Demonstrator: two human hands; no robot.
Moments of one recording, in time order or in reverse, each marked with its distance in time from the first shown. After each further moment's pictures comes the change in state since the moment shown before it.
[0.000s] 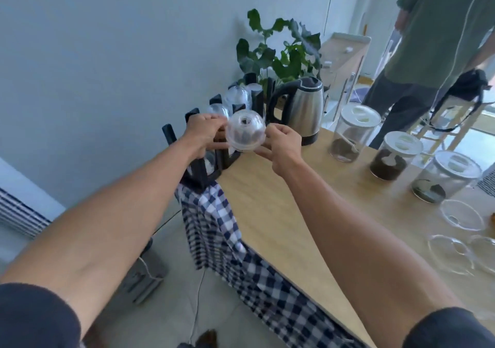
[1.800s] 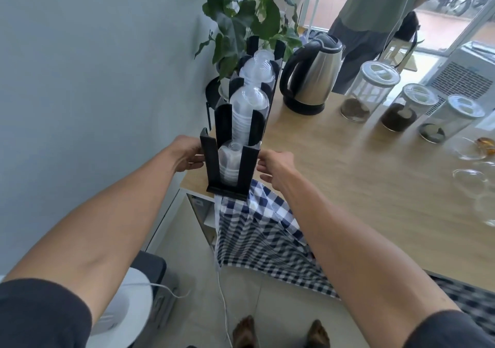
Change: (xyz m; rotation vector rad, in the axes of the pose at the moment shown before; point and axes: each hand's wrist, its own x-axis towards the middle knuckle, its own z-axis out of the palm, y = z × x) left_hand 0.199 -0.101 -0.168 0.282 -0.422 -0.403; right_hand 0.041 0.129 0.171 -0.204 0.472 0.332
